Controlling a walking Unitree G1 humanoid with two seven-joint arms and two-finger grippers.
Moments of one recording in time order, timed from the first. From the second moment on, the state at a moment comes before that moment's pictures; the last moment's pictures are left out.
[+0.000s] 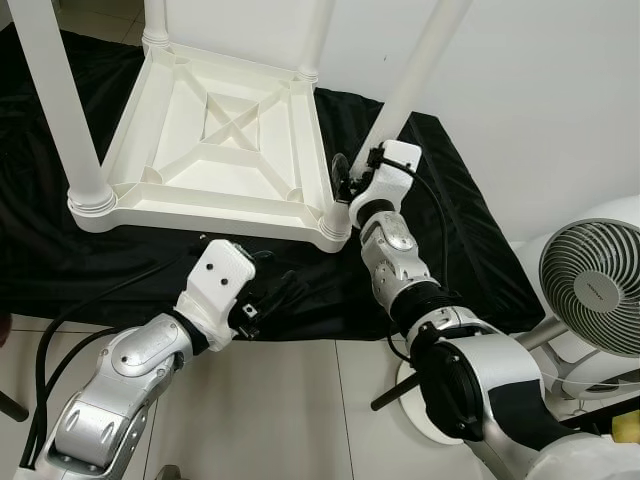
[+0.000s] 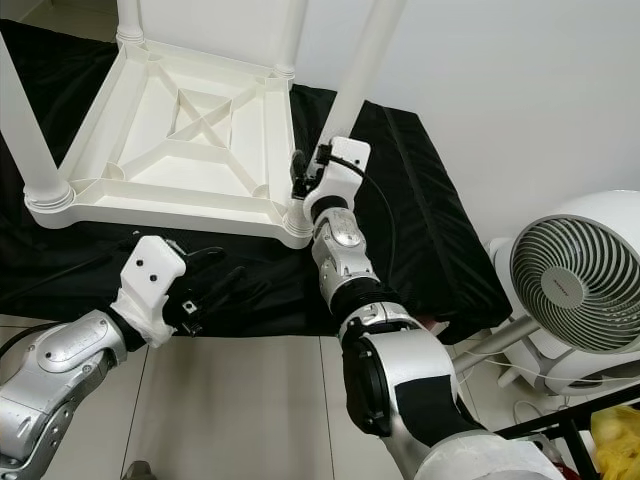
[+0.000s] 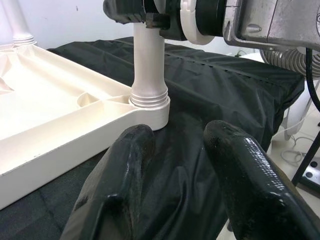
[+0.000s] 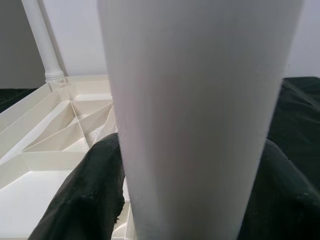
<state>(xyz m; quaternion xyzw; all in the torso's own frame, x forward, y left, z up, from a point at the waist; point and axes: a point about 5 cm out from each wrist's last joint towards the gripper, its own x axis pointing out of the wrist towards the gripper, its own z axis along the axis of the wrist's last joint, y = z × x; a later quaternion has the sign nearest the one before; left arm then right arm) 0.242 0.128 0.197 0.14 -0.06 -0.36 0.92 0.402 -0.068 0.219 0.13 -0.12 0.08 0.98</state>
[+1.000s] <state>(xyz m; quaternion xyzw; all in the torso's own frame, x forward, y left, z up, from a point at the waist) 0.243 0.126 0.200 0.14 -0.06 -0.36 0.92 0.415 -0.084 0.223 0.41 -0.03 0.11 0.90</state>
